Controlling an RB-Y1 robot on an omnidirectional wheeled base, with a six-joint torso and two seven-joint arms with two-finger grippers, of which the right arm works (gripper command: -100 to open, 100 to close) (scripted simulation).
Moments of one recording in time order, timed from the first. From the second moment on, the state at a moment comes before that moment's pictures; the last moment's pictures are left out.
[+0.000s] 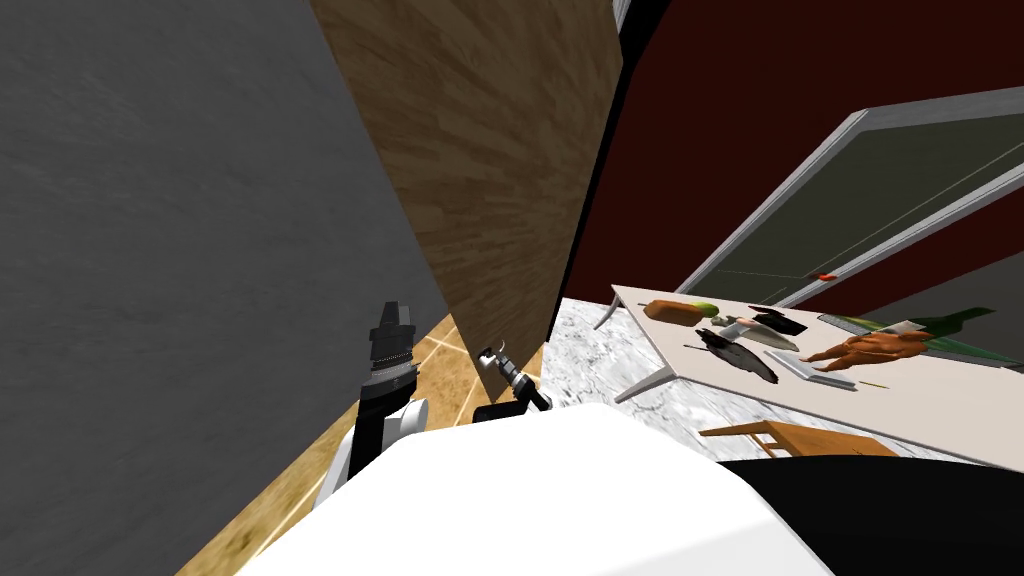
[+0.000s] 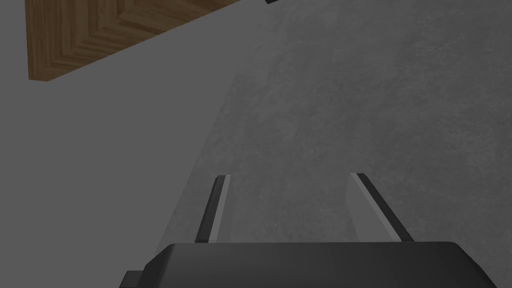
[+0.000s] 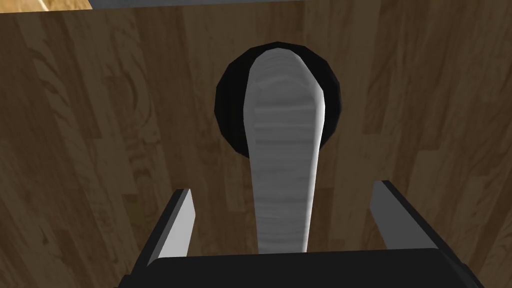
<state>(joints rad) -0.08 -0.04 0.69 -0.78 -0.05 -0.74 -0.02</state>
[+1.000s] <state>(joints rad) -0.09 -0.04 0.67 -0.76 -0.06 -0.75 -0.01</state>
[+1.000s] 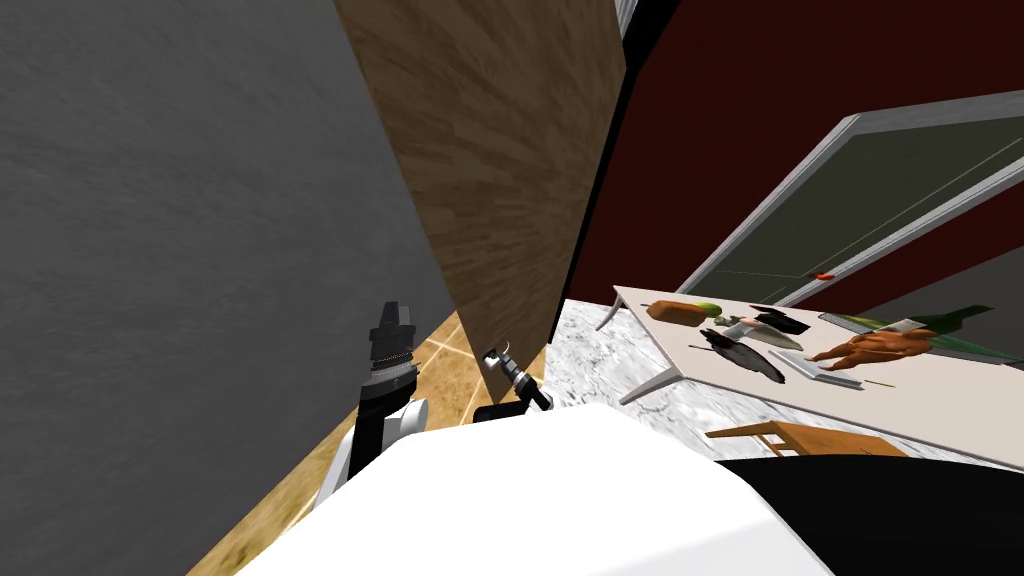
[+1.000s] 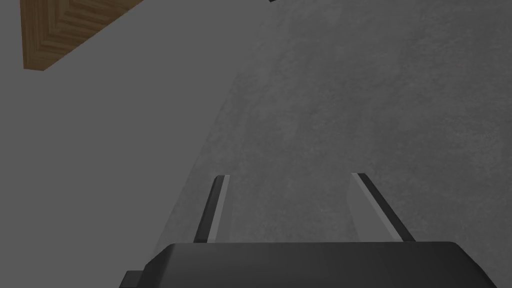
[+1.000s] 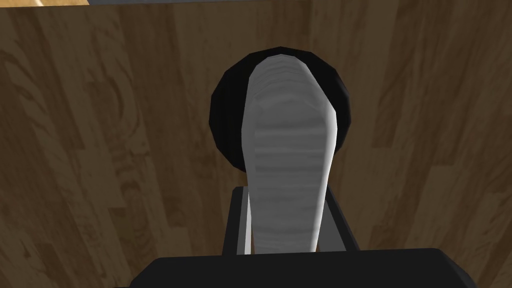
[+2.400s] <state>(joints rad) -0.10 -0.05 0.52 -0.73 -0.10 -0.76 0.02</state>
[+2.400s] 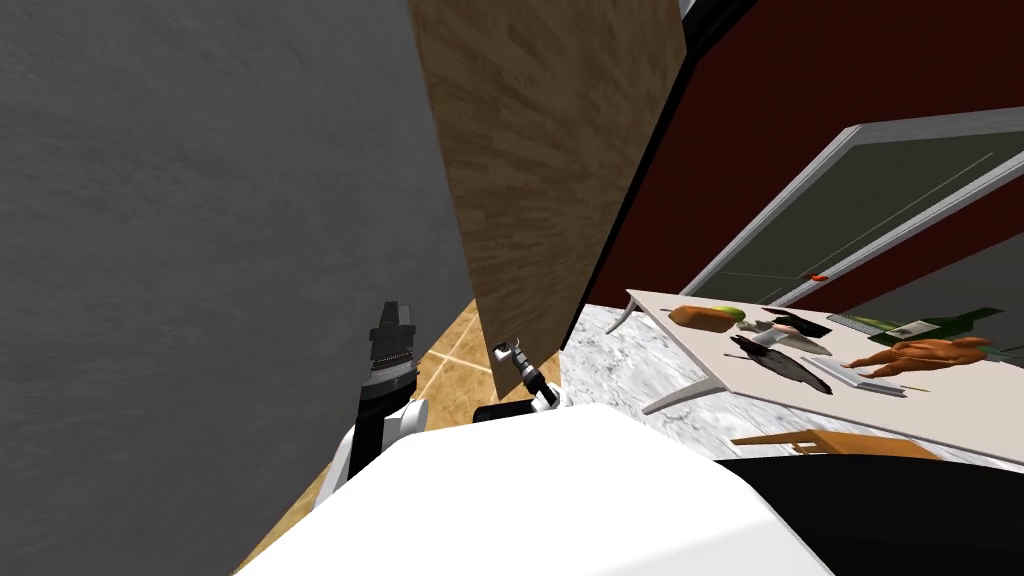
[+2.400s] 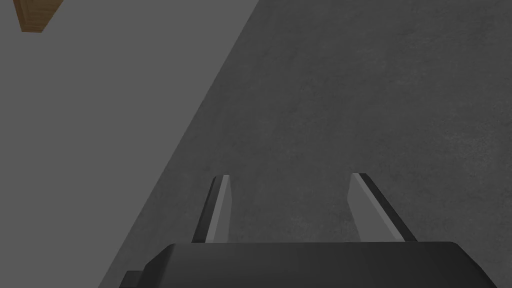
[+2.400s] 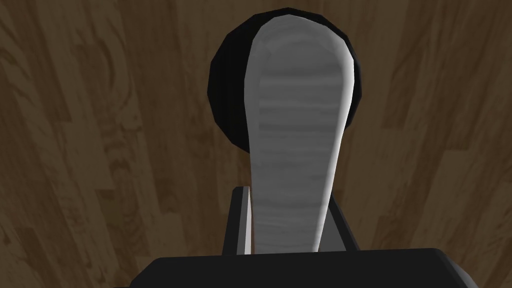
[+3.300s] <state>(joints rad) -0.11 -0.04 0.40 -0.70 -0.13 -0.78 0.04</state>
